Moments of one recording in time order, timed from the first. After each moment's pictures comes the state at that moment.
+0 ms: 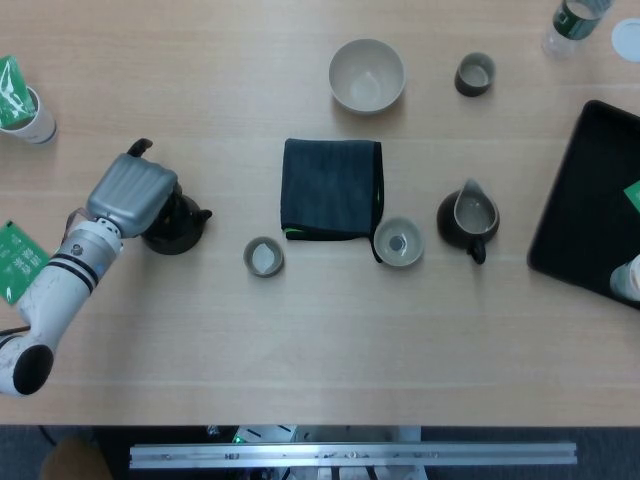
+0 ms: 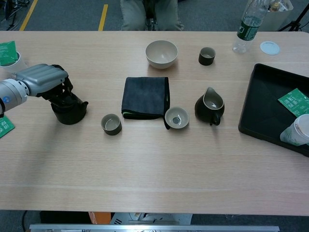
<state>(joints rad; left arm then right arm) -0.69 -1.35 -0.03 -1.49 1.10 0.79 0.39 0.02 -1.04 0.04 -1.57 -1.54 1.52 0.21</state>
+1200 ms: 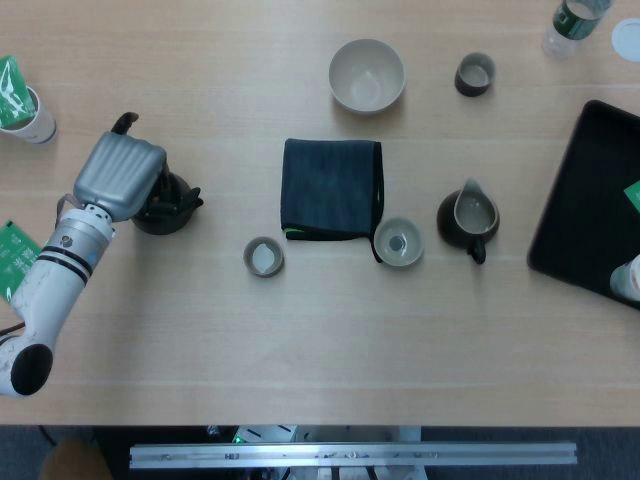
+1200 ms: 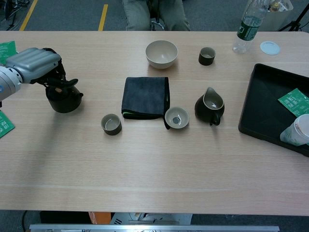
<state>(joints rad) -0.69 -1.32 -0.05 -1.55 1.05 0.92 0.41 0.02 -1.04 0.05 -1.56 -1.54 1.53 0.22</state>
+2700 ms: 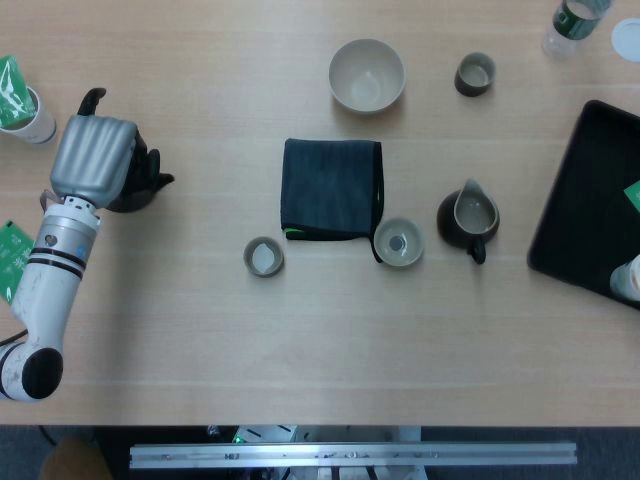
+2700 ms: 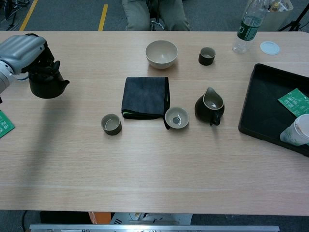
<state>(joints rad) -0.62 -1.38 -0.12 -1.52 1.04 1.08 0.38 0.01 -1.04 0.04 -1.58 -1.54 1.55 0.20</state>
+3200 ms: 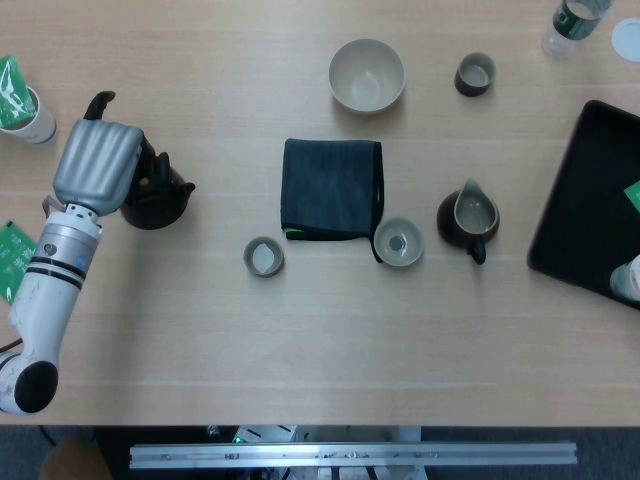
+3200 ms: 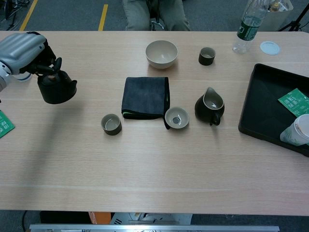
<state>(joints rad) -0.60 -1.34 -0.12 -1.60 1.10 1.10 0.37 0.01 -1.04 0.04 -1.58 -1.55 1.55 0.20</state>
